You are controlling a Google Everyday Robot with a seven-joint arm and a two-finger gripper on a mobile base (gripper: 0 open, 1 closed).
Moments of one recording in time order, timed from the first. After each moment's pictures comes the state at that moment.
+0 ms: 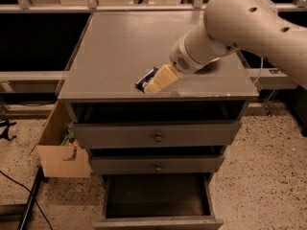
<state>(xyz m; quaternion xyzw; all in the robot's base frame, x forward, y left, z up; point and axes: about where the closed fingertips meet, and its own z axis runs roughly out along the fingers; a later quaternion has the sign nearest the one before) 0.619 -0.034 0.880 -0.48 0.80 0.09 0.35</state>
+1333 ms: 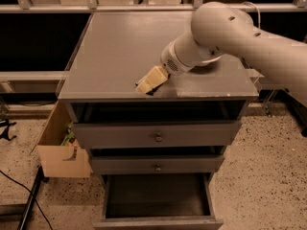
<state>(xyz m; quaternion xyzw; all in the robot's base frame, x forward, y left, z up) 0.650 -0.006 0.848 -0.47 0.80 0.13 0.35</state>
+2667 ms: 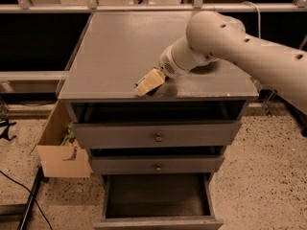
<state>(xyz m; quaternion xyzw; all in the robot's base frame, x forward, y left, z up) 0.668 -0.005 0.827 -0.45 0.81 0.12 0.35</state>
